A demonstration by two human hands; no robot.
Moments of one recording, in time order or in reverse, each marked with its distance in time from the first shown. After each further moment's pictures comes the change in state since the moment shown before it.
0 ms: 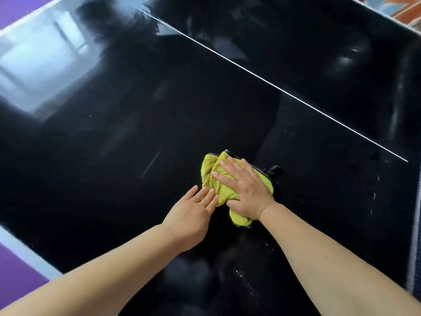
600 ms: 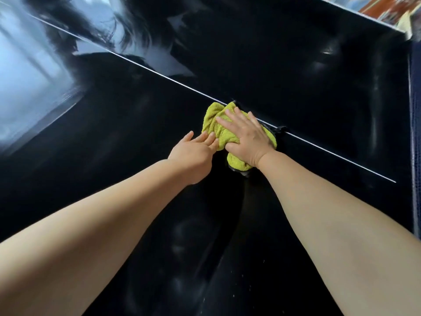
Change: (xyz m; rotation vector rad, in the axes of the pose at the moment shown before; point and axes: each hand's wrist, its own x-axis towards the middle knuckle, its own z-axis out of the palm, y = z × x) left_hand 0.281 -0.002 -0.113 0.020 0.064 -0.083; right_hand 0.085 0.248 -0.071 0.036 0.064 0.321
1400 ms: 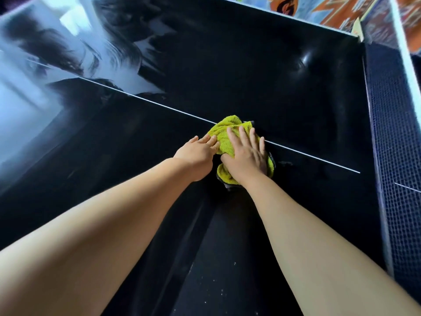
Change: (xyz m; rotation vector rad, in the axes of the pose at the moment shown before) left_hand 0.055 0.064 -0.007 0.002 0.007 0.062; right_hand -0.063 0.024 -0.004 0.005 0.068 0.482
